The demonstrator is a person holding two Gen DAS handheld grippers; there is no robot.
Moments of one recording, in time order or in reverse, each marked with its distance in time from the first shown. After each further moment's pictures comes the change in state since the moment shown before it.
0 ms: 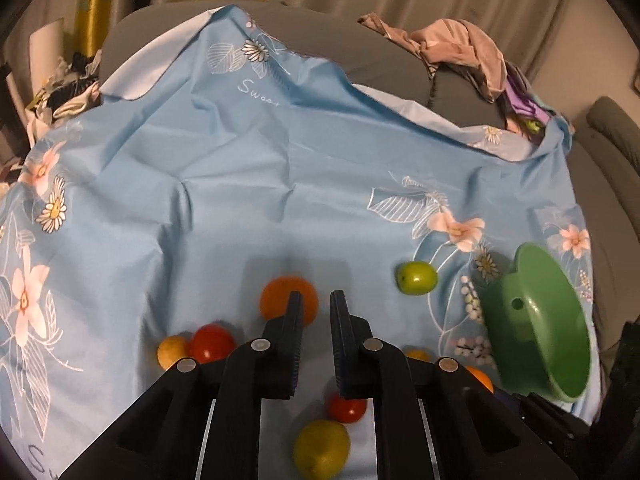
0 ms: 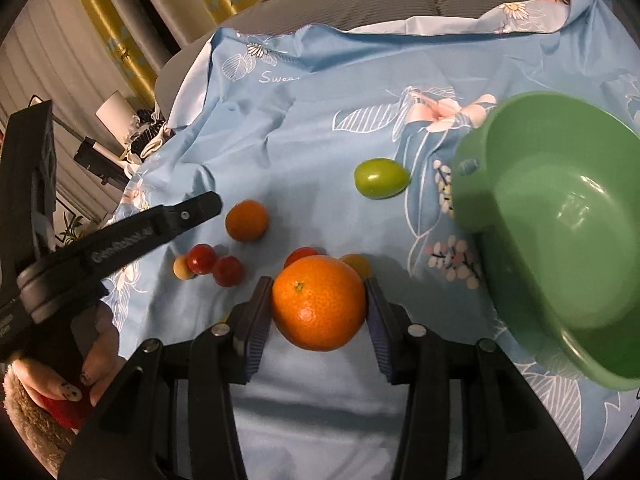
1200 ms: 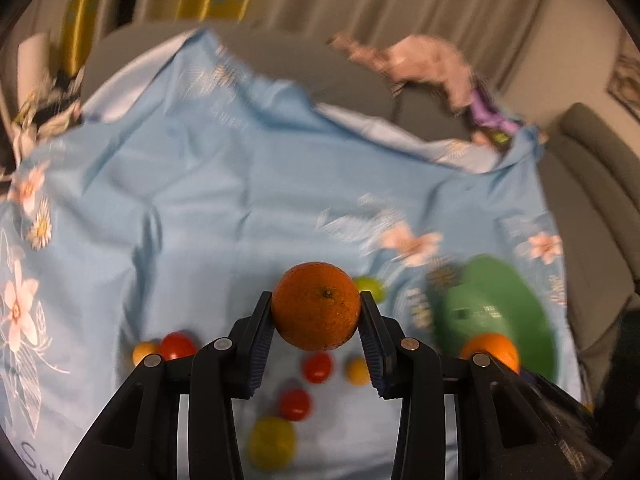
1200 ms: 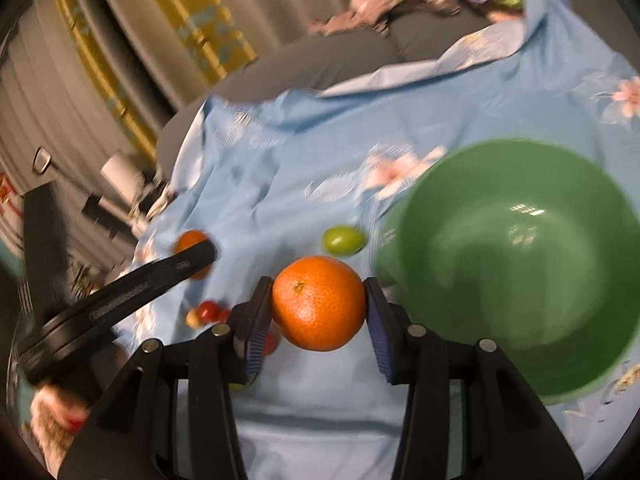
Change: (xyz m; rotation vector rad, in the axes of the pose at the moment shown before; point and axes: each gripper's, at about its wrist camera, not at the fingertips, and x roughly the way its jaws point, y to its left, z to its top) left arm -0.039 -0.032 -0.003 0.047 -0.087 -0.115; right arm -0.062 -0.037 0.013 0.093 -0.196 -0.004
